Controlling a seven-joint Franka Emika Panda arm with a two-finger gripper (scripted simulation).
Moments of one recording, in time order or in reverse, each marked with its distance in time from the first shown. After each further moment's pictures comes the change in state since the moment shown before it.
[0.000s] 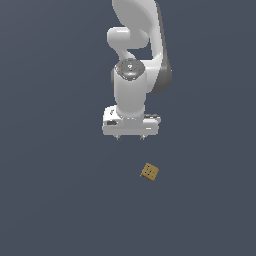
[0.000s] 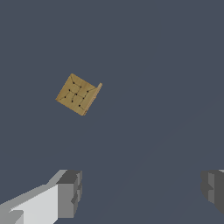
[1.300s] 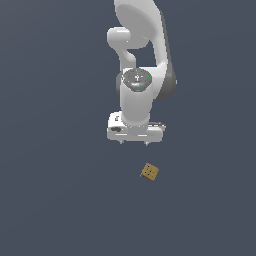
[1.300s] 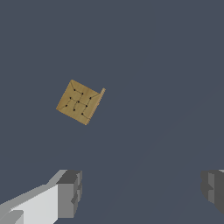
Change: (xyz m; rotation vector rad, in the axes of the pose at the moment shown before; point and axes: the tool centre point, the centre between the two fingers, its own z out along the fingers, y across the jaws) arm 0.015 -0.014 0.015 -0.009 -0.018 0.060
